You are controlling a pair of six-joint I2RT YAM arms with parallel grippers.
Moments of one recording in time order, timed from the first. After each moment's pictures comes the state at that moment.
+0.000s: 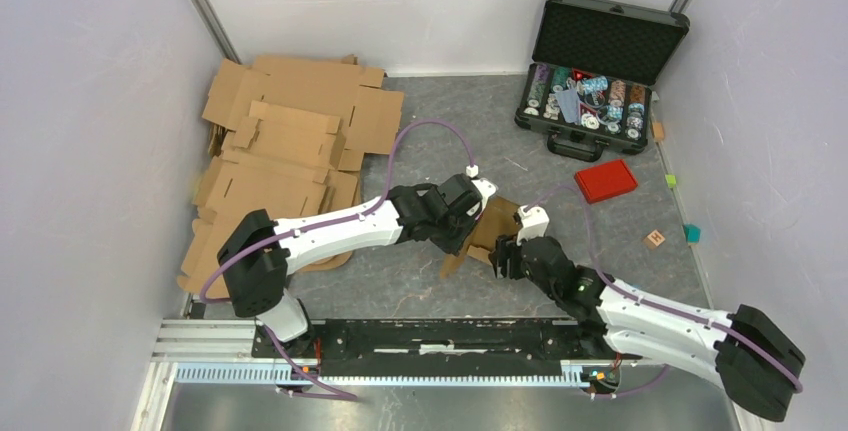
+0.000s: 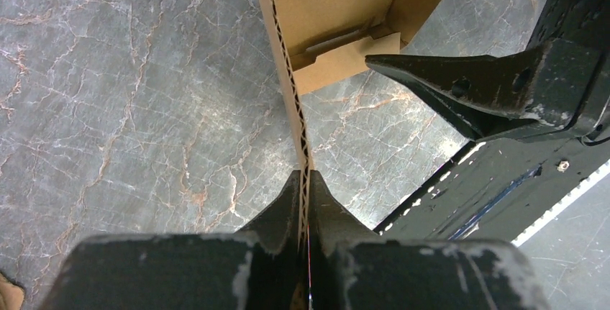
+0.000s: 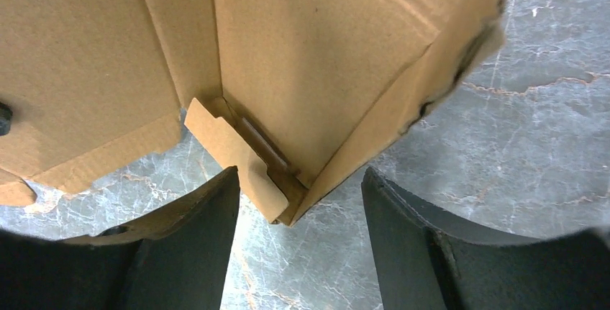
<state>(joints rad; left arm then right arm) -1.07 1.62 1.23 -0.60 -0.02 -0.31 0.91 0.82 0.18 0.04 0.36 0.46</state>
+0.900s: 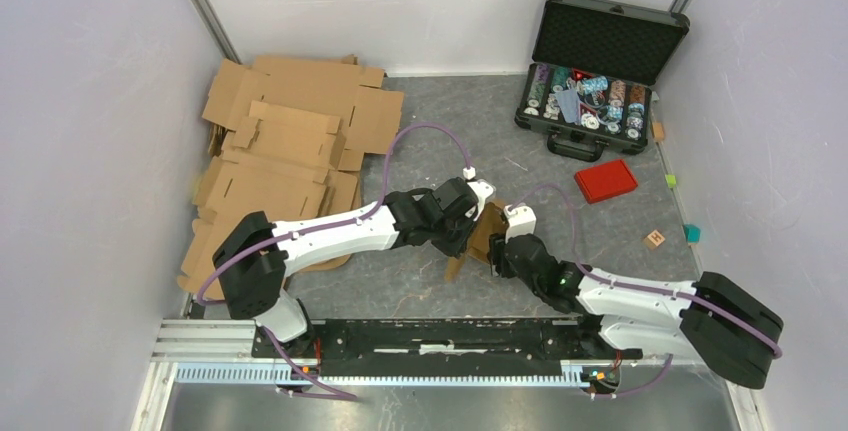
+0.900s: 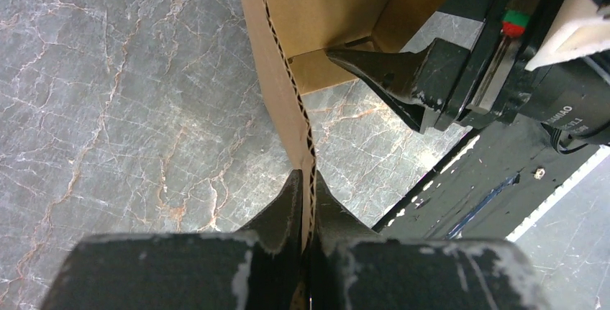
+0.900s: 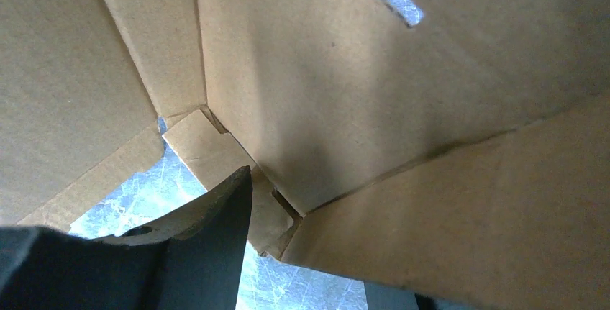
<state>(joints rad) -1.07 1.60 1.15 -0.49 0.01 -0.35 0.94 1.06 0.22 0.16 0.43 0.48</state>
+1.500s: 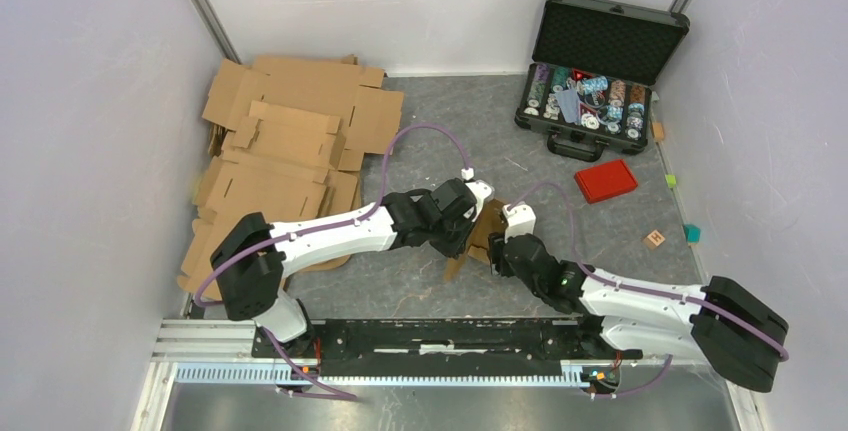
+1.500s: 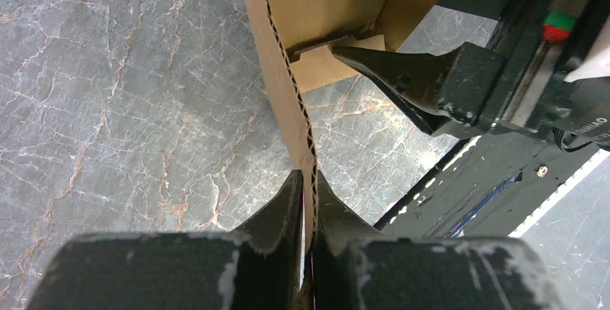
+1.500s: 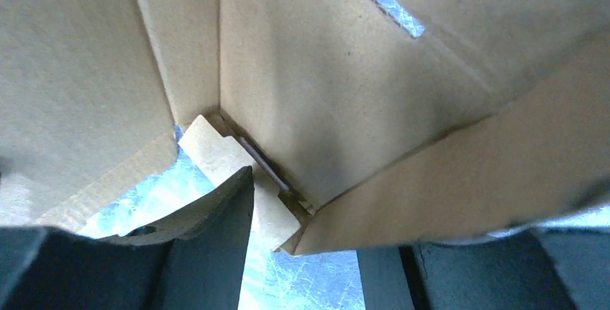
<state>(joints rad) -1.07 1.59 1.14 -0.49 0.00 -0.36 0.98 1.03 0.25 0.10 0.48 0.46</state>
